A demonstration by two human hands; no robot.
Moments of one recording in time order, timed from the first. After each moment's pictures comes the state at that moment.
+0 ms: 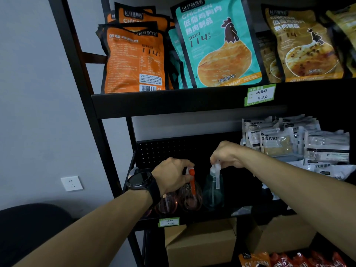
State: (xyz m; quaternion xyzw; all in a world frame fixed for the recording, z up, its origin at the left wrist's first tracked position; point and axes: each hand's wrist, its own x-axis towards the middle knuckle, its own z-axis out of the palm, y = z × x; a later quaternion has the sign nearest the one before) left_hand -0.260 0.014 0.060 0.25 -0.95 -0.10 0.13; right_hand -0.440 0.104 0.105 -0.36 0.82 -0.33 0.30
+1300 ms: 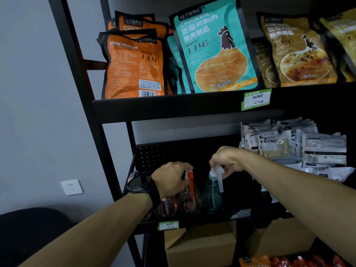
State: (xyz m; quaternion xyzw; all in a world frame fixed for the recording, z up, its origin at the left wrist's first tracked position) left_hand -0.256 0.027 0.070 0.26 -0.96 -0.07 0.10; right_hand -0.433 0.115 0.114 -0.34 0.82 -0.29 0.35
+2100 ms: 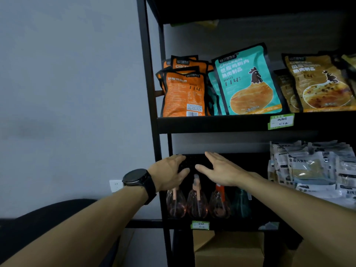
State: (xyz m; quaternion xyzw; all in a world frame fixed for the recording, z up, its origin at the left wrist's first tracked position) left_hand -0.130 0.062 0.148 0.36 -0.92 -0.03 0.13; right_hand -0.310 0.138 0.140 -0.63 0.75 -0.17 0.06
